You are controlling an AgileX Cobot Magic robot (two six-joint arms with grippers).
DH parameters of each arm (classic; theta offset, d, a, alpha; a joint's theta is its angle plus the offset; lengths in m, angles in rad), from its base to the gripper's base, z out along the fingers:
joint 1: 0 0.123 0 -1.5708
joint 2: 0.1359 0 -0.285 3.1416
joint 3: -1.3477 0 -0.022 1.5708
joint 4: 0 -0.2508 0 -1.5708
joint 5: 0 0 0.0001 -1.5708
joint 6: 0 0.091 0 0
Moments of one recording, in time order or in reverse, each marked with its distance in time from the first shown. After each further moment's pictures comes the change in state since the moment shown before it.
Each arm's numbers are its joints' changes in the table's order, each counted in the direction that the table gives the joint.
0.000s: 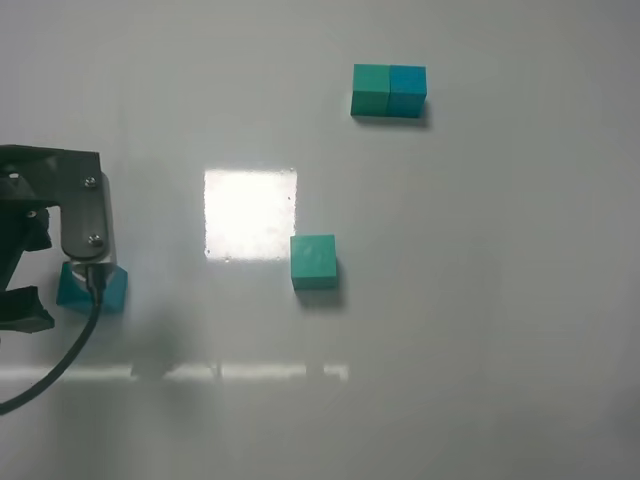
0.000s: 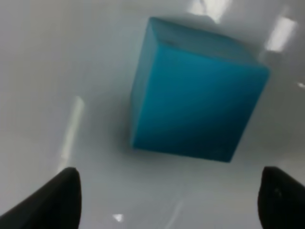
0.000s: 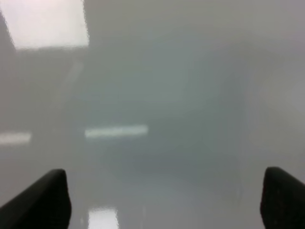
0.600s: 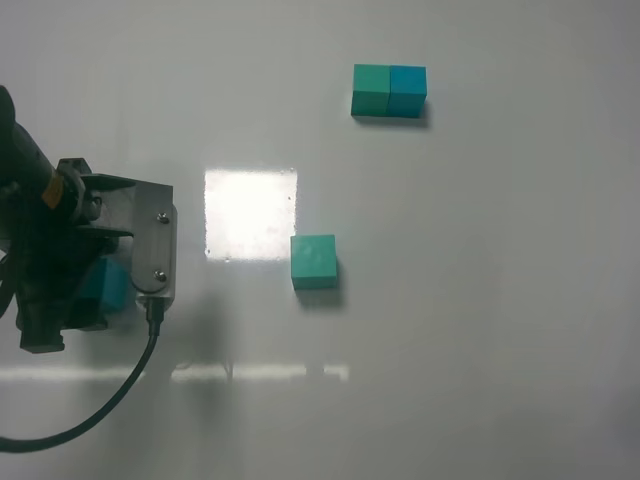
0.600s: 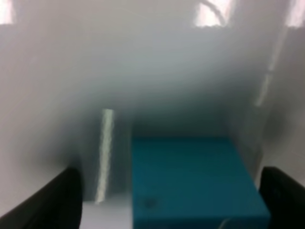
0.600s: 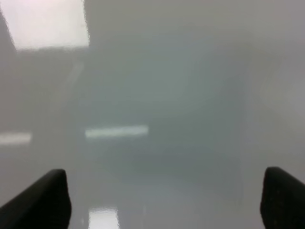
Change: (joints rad) left arm -0.083 0.106 0.010 -0.047 0.081 0.030; right arm 0.000 0.000 0.000 0.000 0.000 0.002
